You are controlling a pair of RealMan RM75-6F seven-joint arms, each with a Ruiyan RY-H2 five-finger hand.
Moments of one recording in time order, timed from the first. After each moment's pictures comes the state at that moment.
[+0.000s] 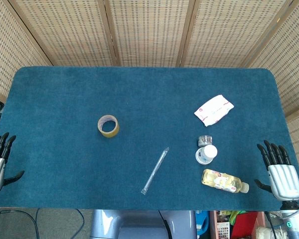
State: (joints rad) left arm -0.09 -1.15 -0.06 -1.63 1.45 1.50 0.19; right arm 0.09 -1.14 0.05 -1.62 -1.51 1.47 -0.15
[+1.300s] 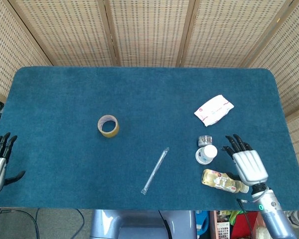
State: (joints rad) left arm -0.09 -1.14 -0.06 -1.64 1.45 1.48 0.19; right arm 0.29 -1.11 0.12 -1.90 -1.36 1.20 -0.43
